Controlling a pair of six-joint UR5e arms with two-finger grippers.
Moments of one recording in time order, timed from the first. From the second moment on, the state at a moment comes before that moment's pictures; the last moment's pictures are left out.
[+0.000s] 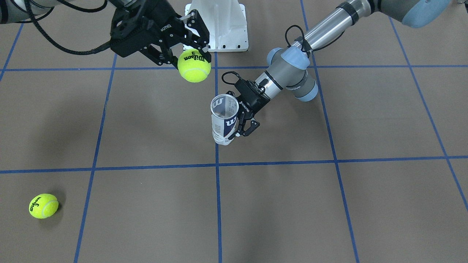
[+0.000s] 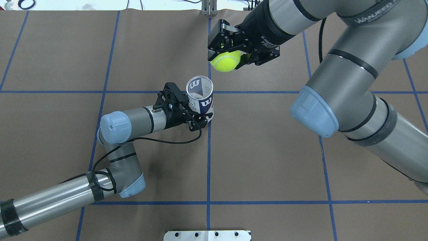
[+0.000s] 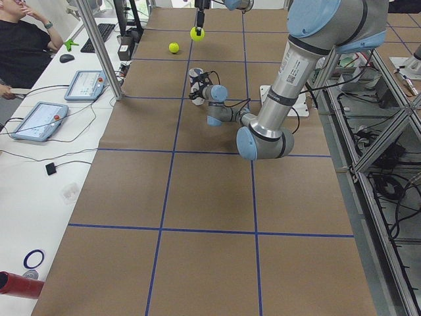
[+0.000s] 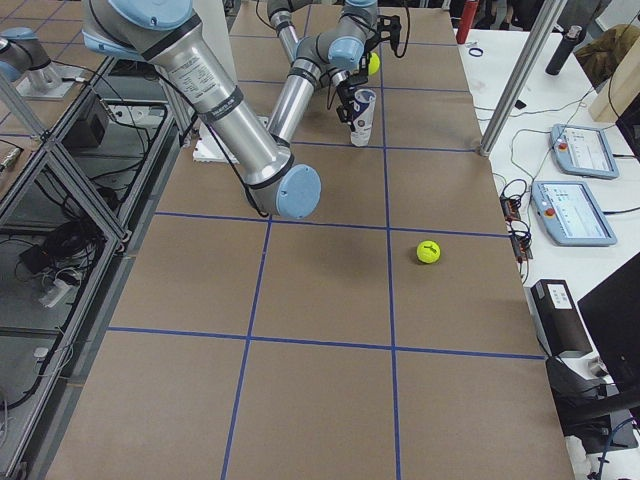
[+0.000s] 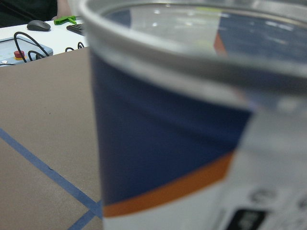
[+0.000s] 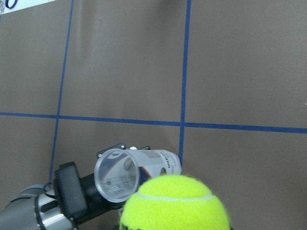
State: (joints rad) left arm -0.47 -2.21 -1.21 -2.99 -1.57 -0.49; right arm 0.81 -0.79 1.90 -1.45 2.20 1.30
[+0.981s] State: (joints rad) left arm -0.48 -2.22 -1.22 -2.99 -1.57 -0.49; right arm 0.71 -0.72 1.76 -1.45 2.06 1.31
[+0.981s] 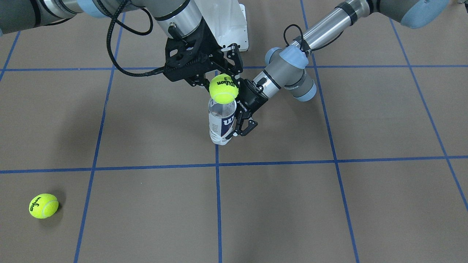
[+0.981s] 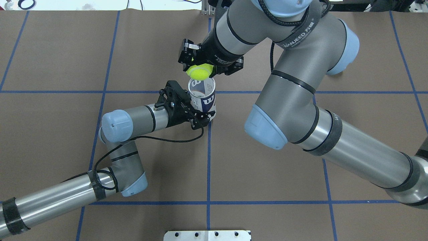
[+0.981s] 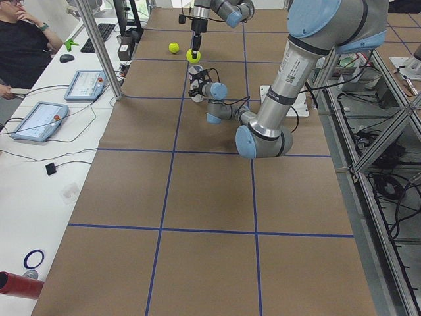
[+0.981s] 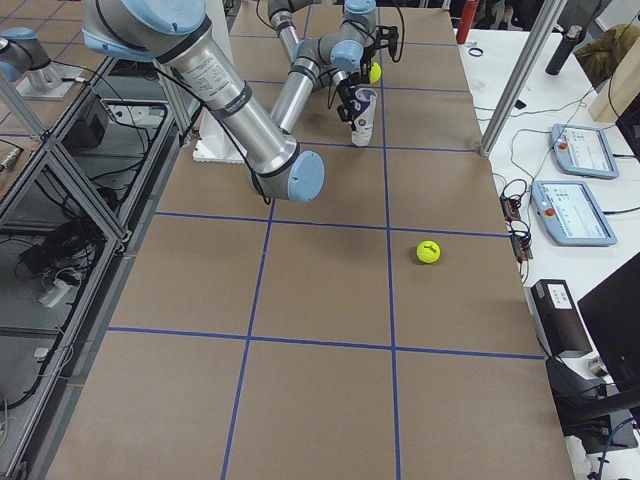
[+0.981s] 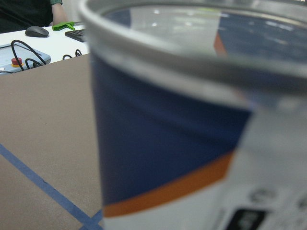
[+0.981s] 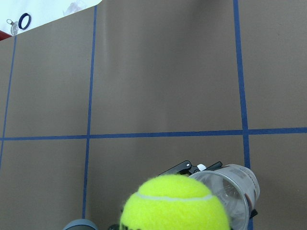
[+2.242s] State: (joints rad) left arm -0.48 -2.22 -1.22 -2.99 -1.57 -0.49; right arm 0.69 -0.72 1.71 -1.46 2.03 1.34
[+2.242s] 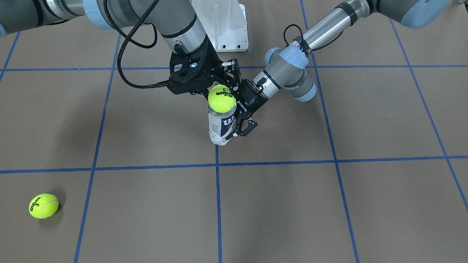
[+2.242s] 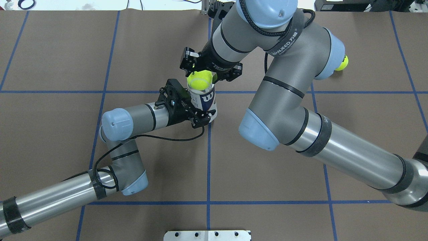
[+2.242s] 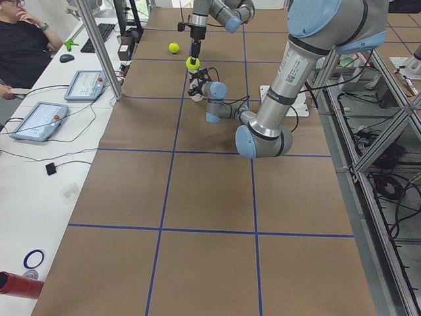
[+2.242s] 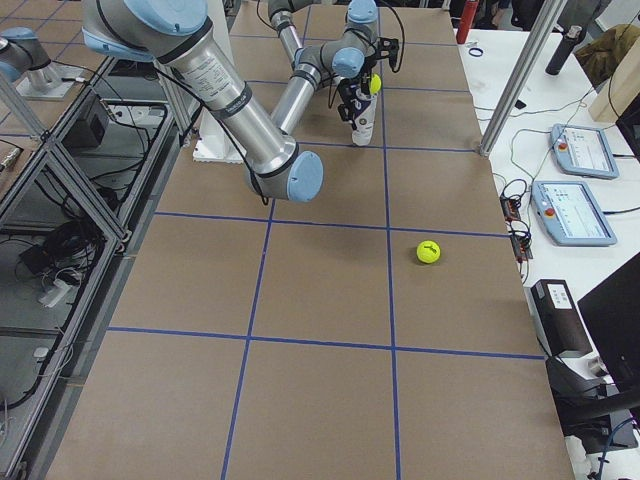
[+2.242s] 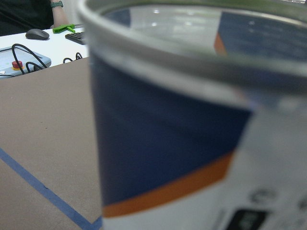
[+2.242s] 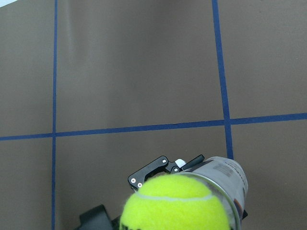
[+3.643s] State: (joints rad) left arm -0.48 -2.23 -1.22 -2.97 -1.57 -0.49; right arm 0.73 -0.74 1.79 -1.51 2.03 1.32
